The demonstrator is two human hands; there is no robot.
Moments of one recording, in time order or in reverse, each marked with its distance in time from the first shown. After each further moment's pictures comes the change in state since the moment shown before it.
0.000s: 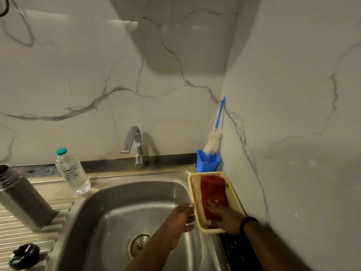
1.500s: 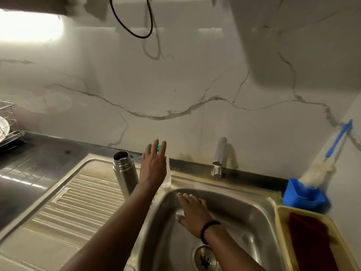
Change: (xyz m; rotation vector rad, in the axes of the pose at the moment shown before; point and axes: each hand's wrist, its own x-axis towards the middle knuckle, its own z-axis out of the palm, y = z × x) left_hand -0.077 0.151 -0.269 1.317 1.101 0.451; right_hand 0.115 -0.286 0.079 -0.219 0.080 -0.477
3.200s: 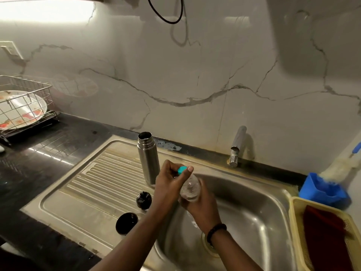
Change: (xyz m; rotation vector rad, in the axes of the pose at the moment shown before) left_hand -0.132 0.023 -0.039 -1.149 0.027 -0.337; right_hand -0.042 -0.048 0.017 0.829 0.416 0.011
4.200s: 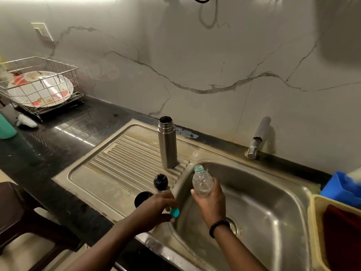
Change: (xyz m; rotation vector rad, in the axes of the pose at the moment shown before) left_hand -0.048 -0.075 -0.114 0.948 -0.668 0.265; right_hand -0.016 0.040 0.034 -0.120 0.185 0.059
